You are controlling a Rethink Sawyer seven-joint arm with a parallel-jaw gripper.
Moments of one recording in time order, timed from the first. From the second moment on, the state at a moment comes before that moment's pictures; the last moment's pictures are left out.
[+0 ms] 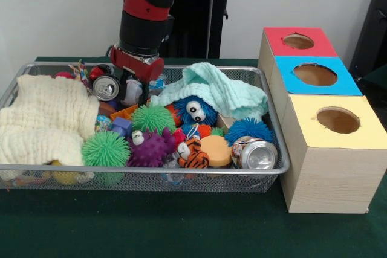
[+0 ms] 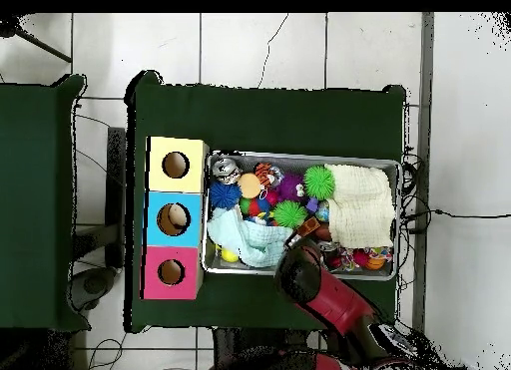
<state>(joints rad) -0.40 -0.47 -0.11 2.03 0.19 -0.20 1.76</state>
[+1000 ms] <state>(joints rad) -0.39 -0.49 -0.11 2.06 0.19 -0.22 1.76</state>
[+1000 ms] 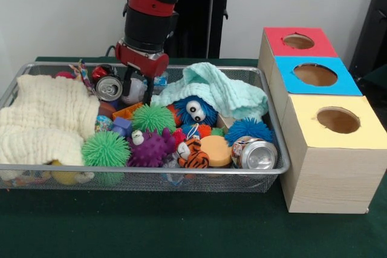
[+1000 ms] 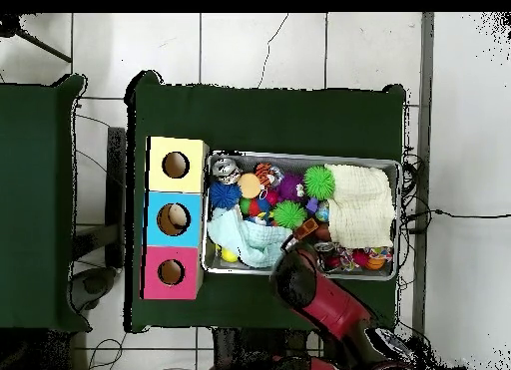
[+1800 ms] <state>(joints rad) -0.38 -0.52 -0.11 2.14 0.19 -0.35 1.76</state>
